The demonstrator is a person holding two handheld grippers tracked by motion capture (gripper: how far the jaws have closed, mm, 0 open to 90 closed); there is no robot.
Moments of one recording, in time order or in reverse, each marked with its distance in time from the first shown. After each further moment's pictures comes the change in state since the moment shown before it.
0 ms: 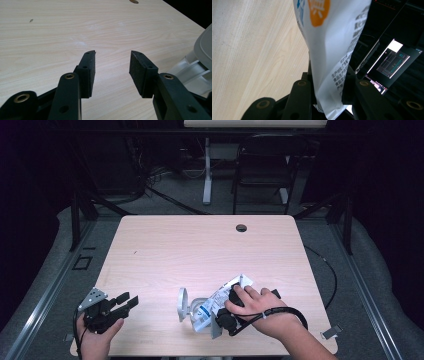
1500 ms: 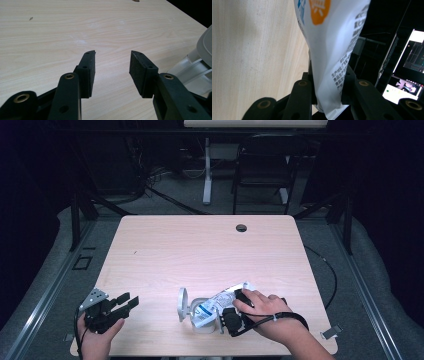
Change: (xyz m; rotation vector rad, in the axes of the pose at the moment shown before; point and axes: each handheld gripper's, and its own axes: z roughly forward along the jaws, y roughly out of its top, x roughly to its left) left arm 0.001 -0.001 0.002 0.015 0.003 0.001; right arm 0.013 -0.012 0.004 -0.131 0.091 0.273
